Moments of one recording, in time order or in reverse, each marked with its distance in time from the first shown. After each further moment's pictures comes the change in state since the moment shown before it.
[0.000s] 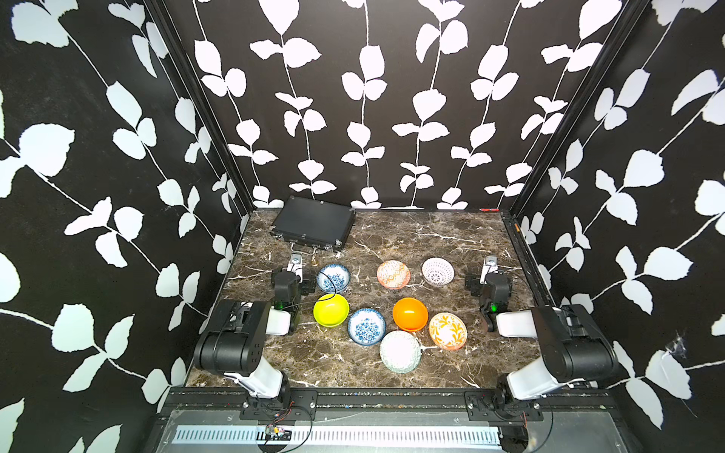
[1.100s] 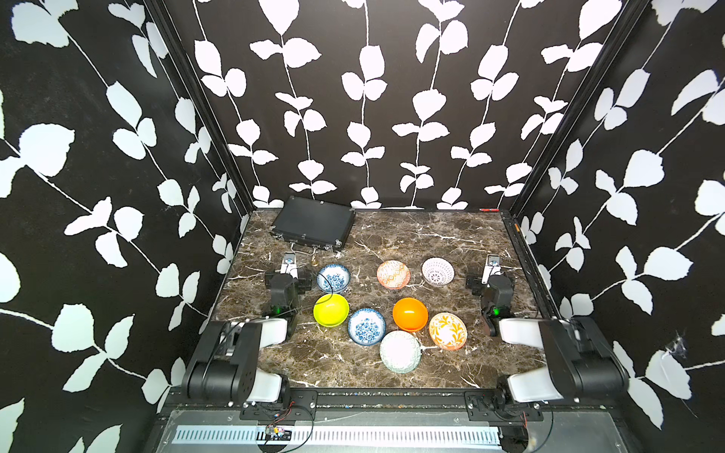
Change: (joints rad) left arm -0.007 -0.225 -0.006 -0.153 -0.135 -0.058; right arm 0.021 -0.179 -0.043 -0.029 0.010 -0.013
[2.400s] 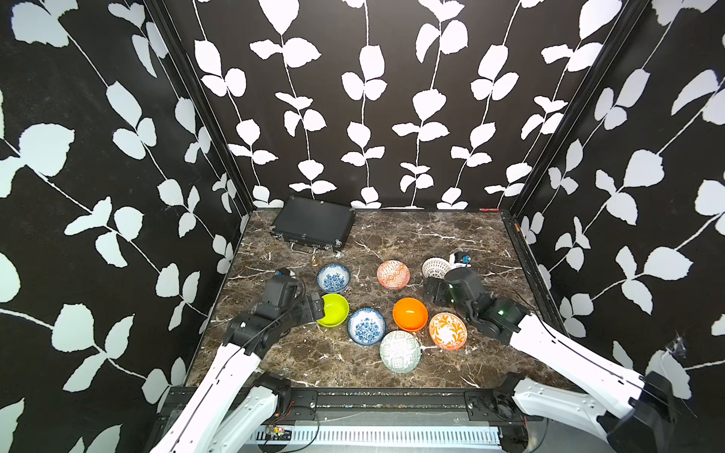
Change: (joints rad) left arm -0.261 -0.547 0.464 -1.644 0.290 -0.692; right arm 0.641 -0.317 0.501 -1.279 0.014 0.739
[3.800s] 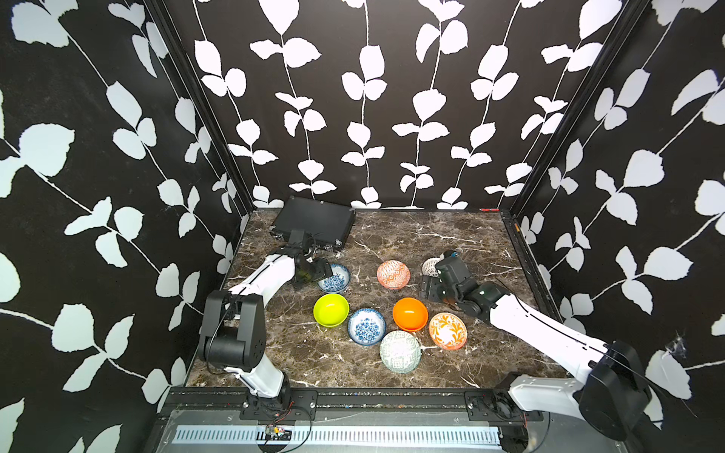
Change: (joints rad) left arm 0.195 0.822 0.307 0.263 0.183 0.116; right arm -0.114 0.208 0.057 0.003 -0.200 0.002
